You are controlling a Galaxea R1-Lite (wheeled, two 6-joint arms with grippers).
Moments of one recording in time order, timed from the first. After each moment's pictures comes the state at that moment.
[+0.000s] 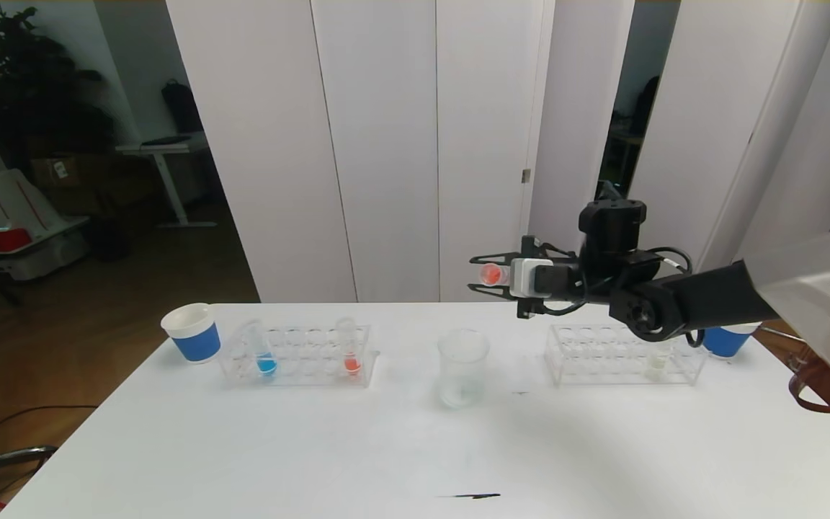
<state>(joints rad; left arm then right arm) -0.01 0.00 0.00 0.00 -0.01 0.02 0.35 2.29 -1.53 -0.57 0.80 -1.21</state>
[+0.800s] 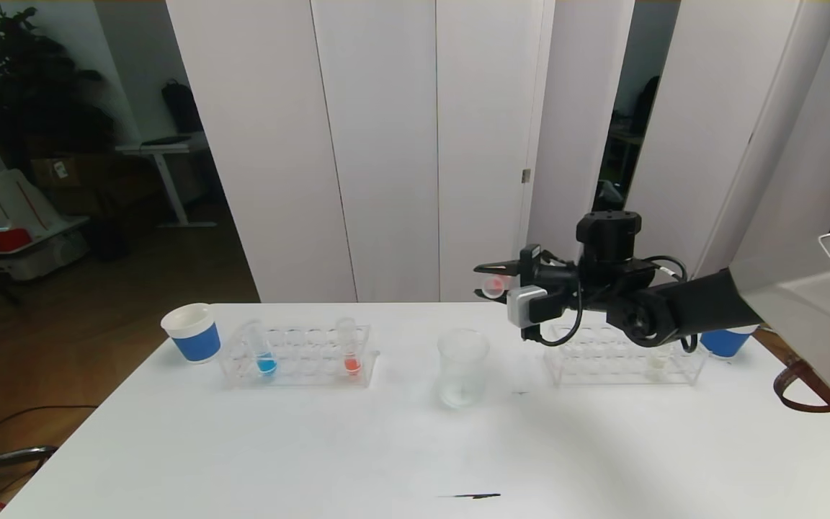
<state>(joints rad) -0.01 0.00 0.00 0.00 -0.01 0.02 0.33 2.33 -1.53 -0.58 0.74 -1.51</state>
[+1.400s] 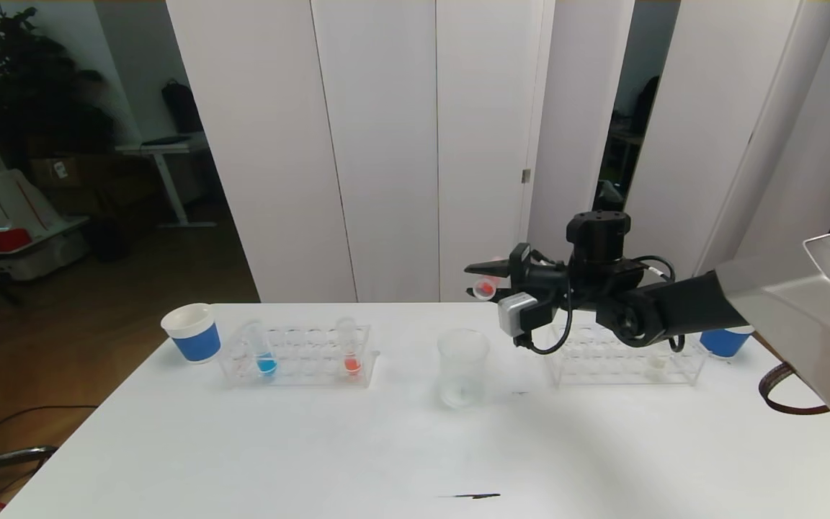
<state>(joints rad) -0.01 0.00 0.00 0.00 -0.01 0.02 0.35 2.36 -1.57 -0.58 0.74 -1.64</state>
